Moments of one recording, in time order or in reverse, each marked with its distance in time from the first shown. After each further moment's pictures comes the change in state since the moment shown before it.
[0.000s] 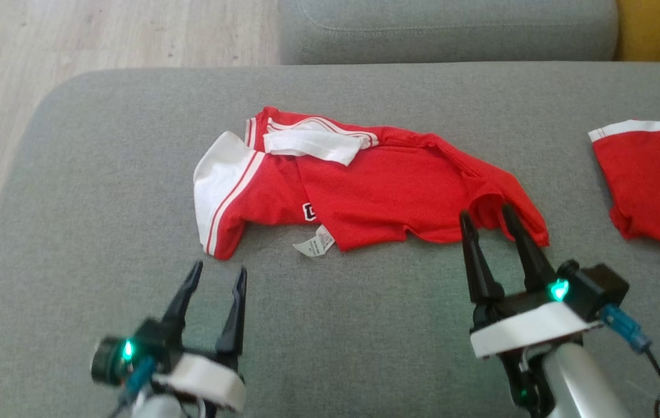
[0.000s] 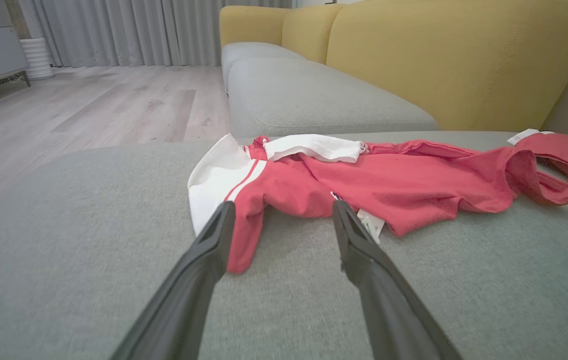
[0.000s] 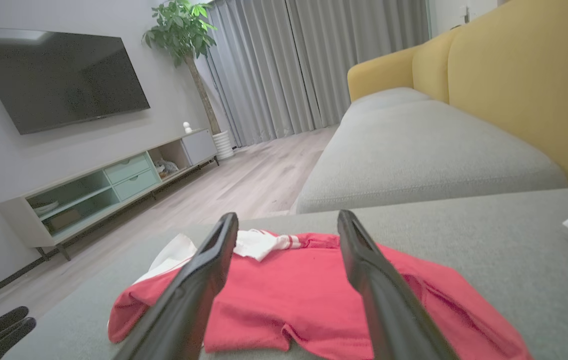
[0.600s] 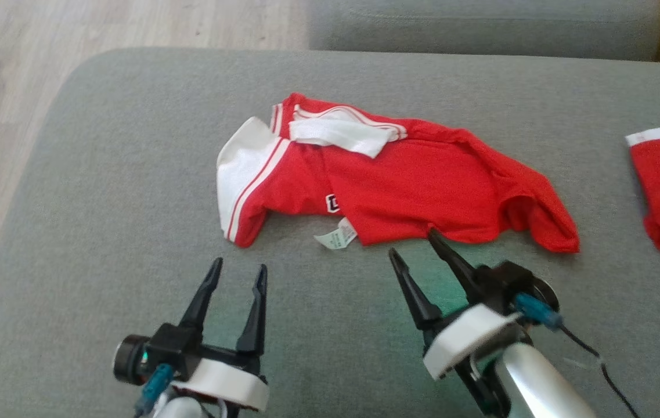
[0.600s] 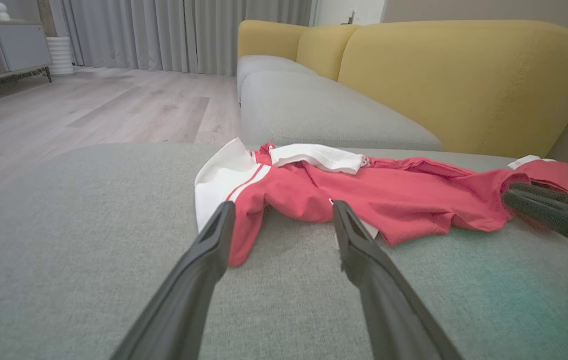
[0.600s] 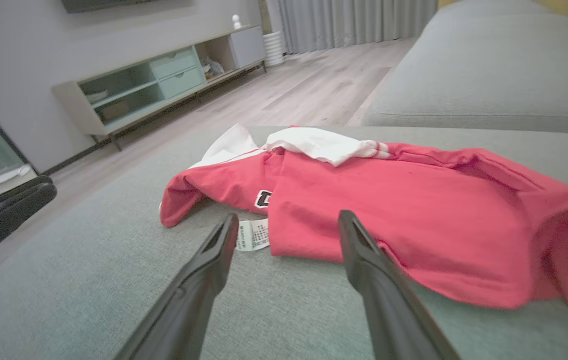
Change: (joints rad) left arm 0.110 -0.129 0.154 -0.067 0.157 -0.063 0.000; right arm -0.033 0.000 0.156 0.131 -0.078 0.000 0.109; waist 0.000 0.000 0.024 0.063
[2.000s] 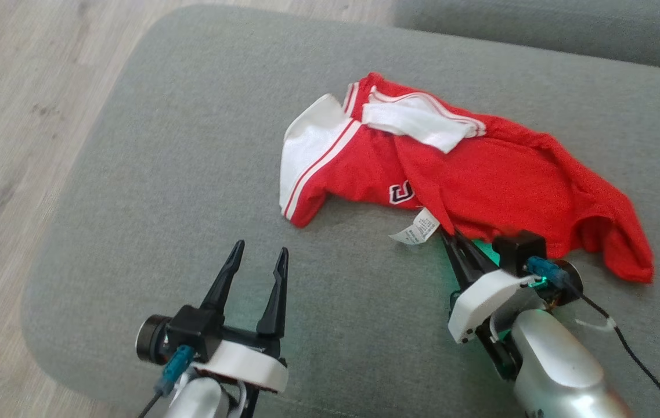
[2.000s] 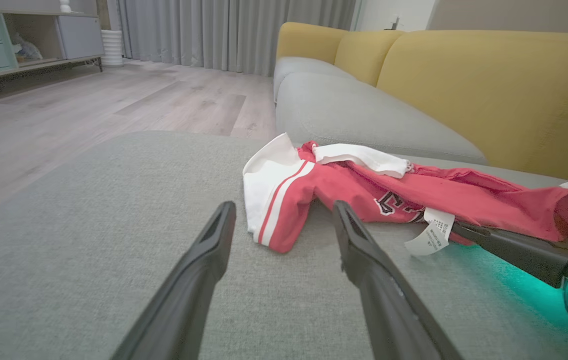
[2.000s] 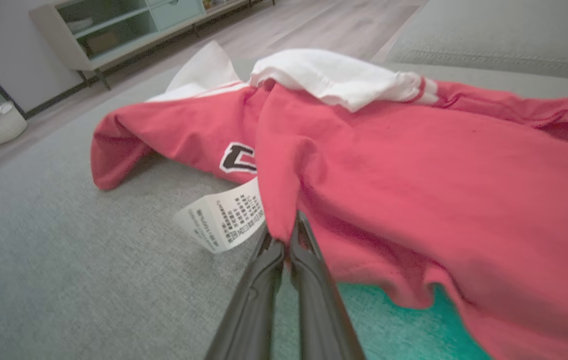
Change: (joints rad) left arm -0.039 -0.157 0.121 0.093 0.140 -0.141 0.000; right arm -0.257 -0.006 -0.040 0.461 -0.031 0.000 -0.053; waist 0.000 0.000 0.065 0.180
